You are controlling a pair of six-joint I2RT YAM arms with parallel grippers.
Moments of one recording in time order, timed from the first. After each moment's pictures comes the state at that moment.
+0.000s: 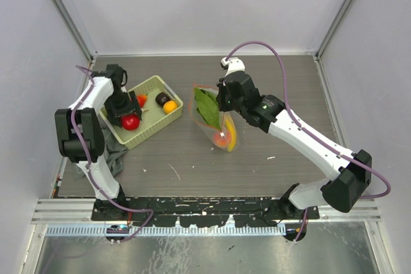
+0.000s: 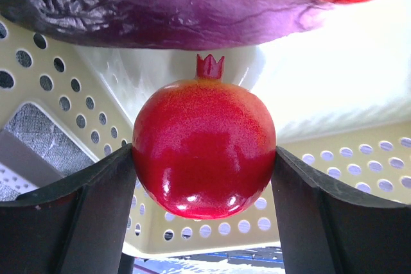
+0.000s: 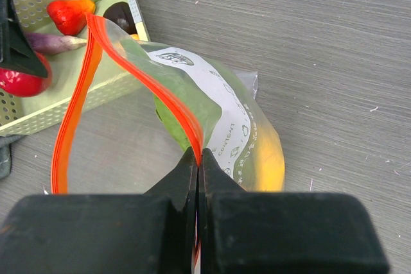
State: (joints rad) left arm 0.03 1.86 1.47 -1.05 0.00 -0.40; right arm 0.74 1.37 1.31 -0.48 0.26 0.38
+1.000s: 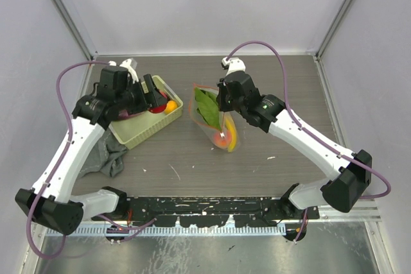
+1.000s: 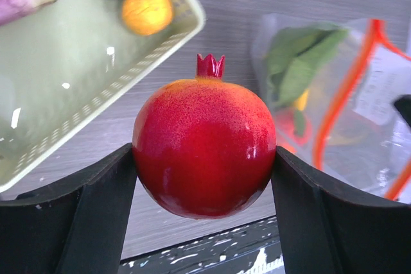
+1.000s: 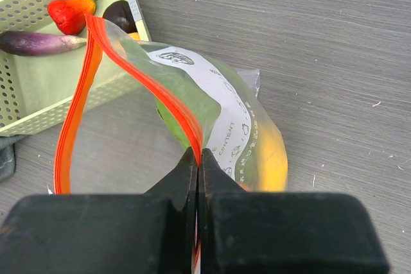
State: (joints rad) left arm -0.32 1.19 1.32 -0.82 0.13 -0.57; right arm 0.74 1.37 1.31 -0.50 0.26 0.40
